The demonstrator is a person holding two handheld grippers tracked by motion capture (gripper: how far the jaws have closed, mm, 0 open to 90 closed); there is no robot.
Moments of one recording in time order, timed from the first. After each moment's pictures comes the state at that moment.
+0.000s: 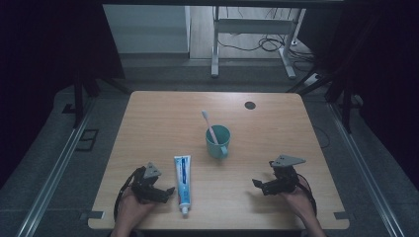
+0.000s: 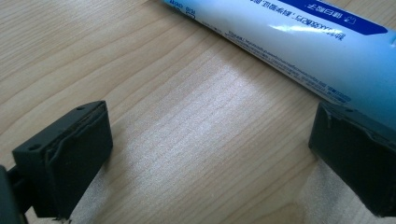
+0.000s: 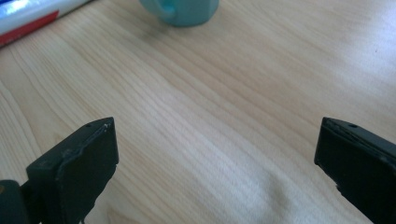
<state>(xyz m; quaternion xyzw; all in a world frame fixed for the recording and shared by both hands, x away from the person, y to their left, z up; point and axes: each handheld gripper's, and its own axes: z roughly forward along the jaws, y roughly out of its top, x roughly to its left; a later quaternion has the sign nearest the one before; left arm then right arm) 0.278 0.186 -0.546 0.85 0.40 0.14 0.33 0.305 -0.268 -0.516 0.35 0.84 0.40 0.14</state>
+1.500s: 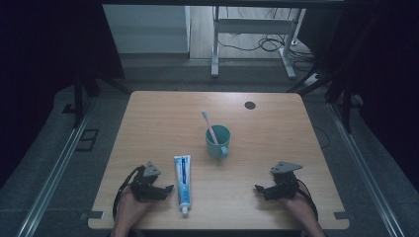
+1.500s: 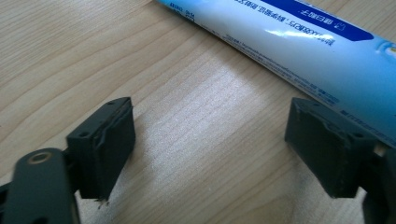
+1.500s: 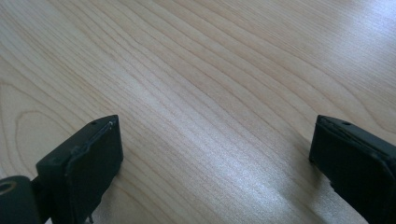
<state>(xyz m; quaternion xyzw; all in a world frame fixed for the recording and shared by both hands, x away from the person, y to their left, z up) 0.277 0.186 -0.537 0.85 0.40 0.13 0.32 0.301 -0.276 -0.543 0.36 0.85 0.35 0.15</state>
